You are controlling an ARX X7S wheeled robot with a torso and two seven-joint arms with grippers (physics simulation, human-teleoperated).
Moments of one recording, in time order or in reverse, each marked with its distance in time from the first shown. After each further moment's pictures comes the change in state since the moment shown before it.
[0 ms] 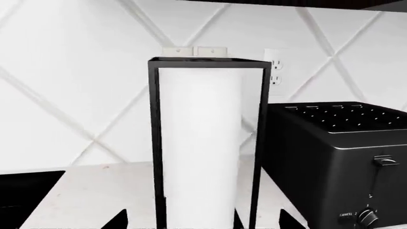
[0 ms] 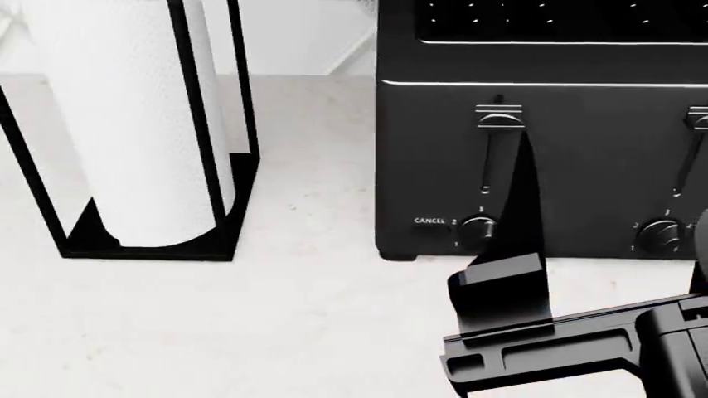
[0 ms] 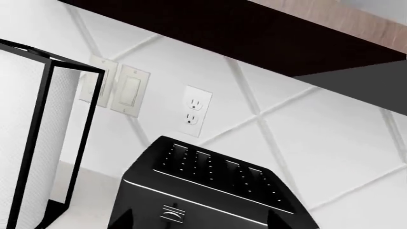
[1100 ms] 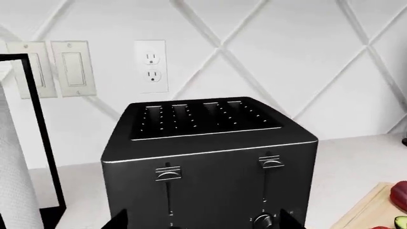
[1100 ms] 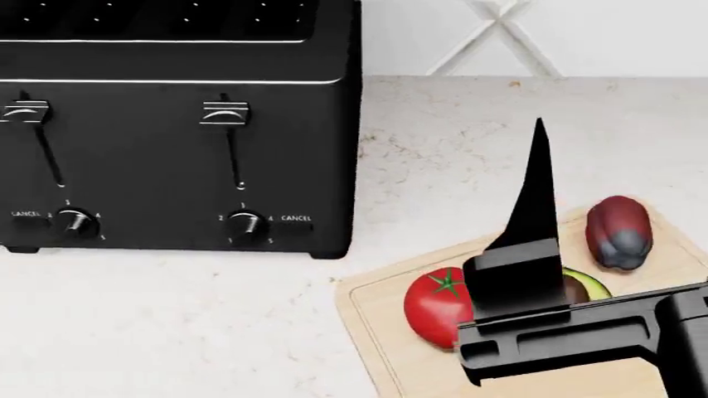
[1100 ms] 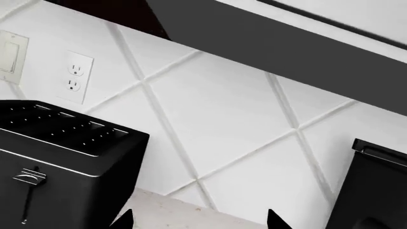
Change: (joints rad) left arm -0.127 0.079 0.036 -0.031 -0.045 -0.141 -0.032; right arm 0.015 0.021 -0.005 0.017 -0.003 -0.010 -0.022
